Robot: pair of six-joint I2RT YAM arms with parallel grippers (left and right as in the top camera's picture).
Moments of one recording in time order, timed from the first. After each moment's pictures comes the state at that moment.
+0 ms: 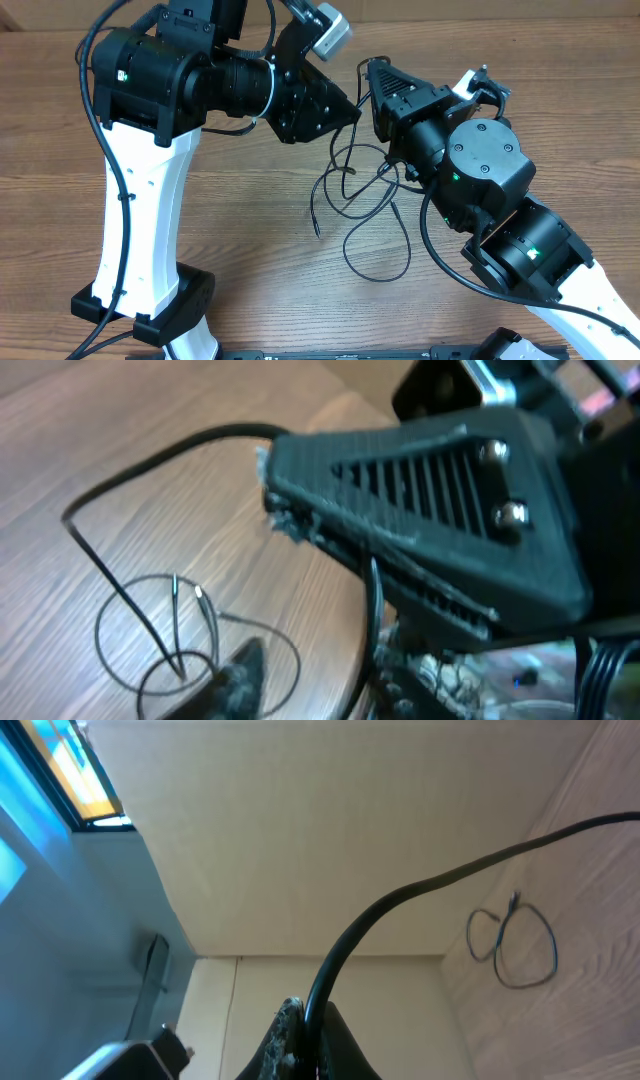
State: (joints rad) left arm -0.36 1.89 2.64 -1.67 0.82 0.22; right arm 0.72 1.17 1.35 -0.27 0.26 1.61
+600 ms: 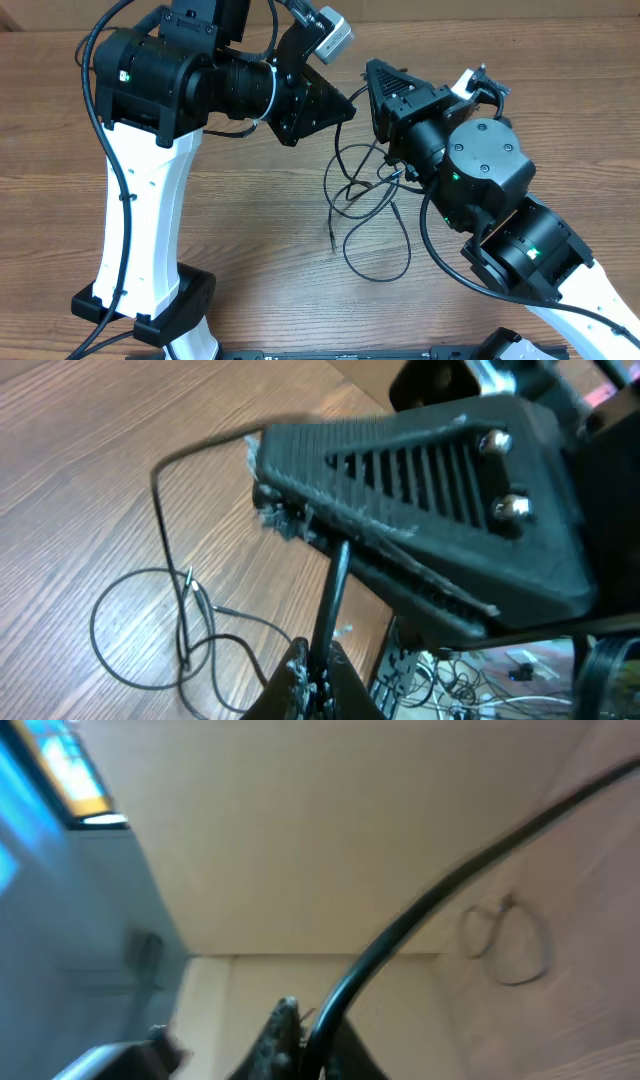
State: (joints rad) left arm -0.37 1.89 2.63 -1.68 0.81 0.22; right arm 0.72 1.17 1.35 -0.29 0.27 1.62
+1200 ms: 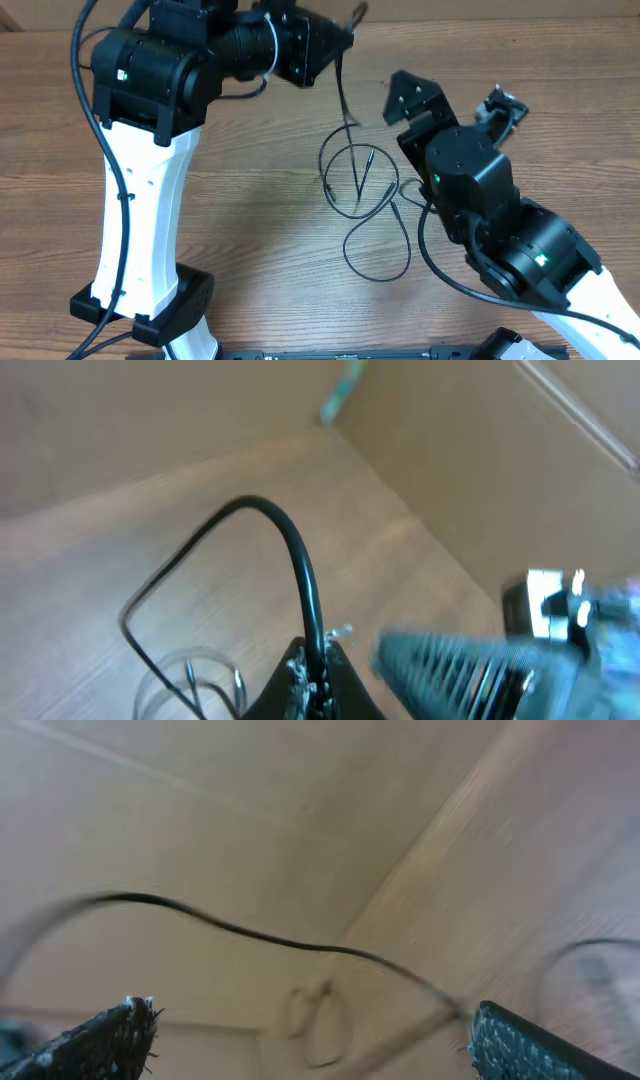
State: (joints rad) left arm -0.36 1.88 2.63 -1.31 0.63 -0.19; right arm 0.72 1.14 1.35 -0.64 0.52 1.34
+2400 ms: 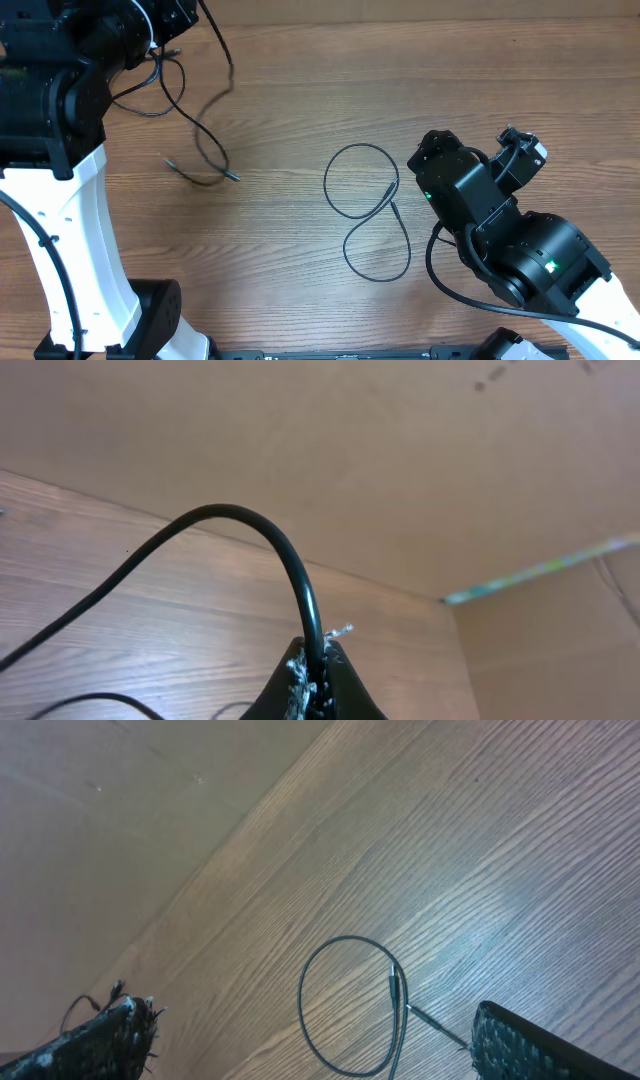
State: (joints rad) left arm -0.06 1.77 2.64 -1.28 0.33 -0.60; right arm 0.72 1.12 1.35 -1.11 0.62 1.32
